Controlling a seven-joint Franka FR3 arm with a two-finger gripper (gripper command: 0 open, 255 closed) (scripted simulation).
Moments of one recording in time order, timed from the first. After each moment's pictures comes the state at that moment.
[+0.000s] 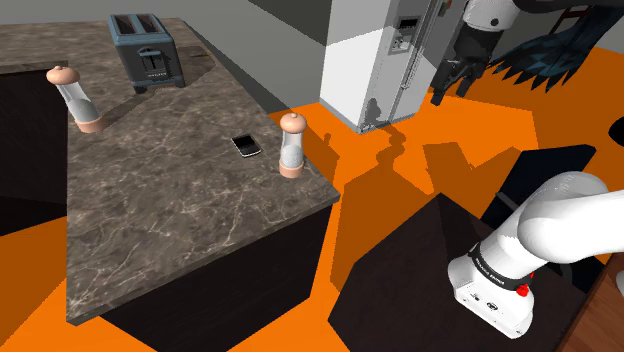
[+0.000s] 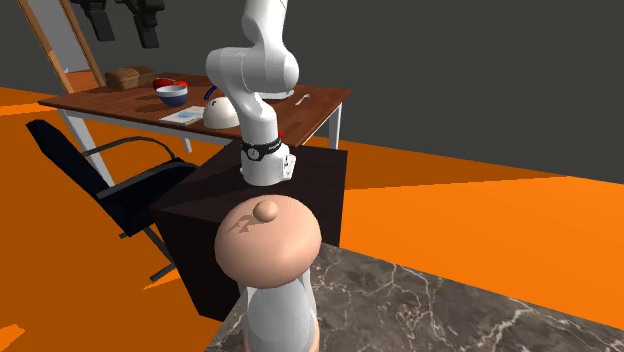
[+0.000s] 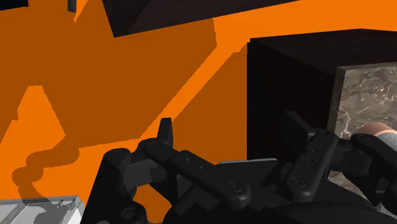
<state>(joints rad) 0.01 -0.74 -0.02 -2.35 -0.08 1.61 0.15</state>
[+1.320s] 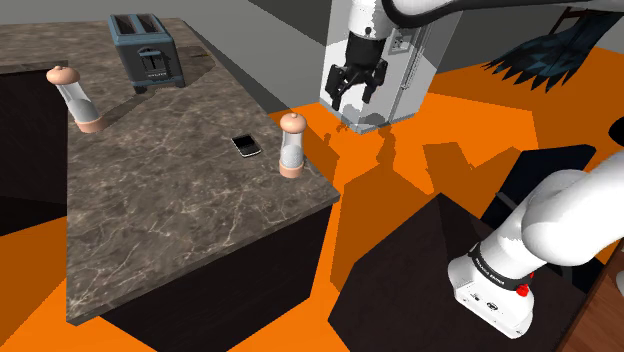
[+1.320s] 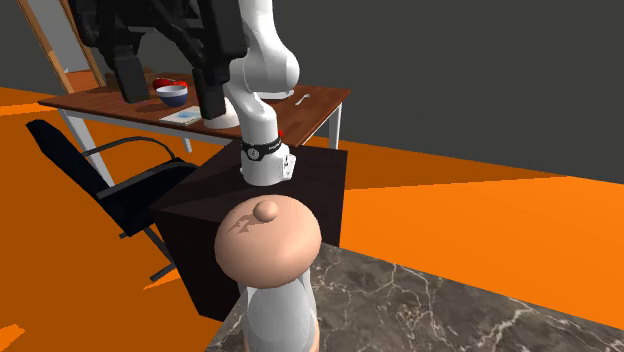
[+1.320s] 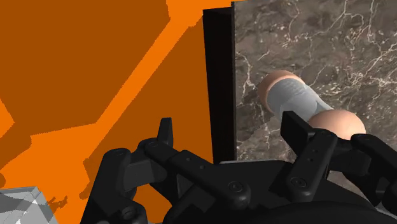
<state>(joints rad) 0.10 -0.25 0.23 -2.04 0.02 1.83 0.48</state>
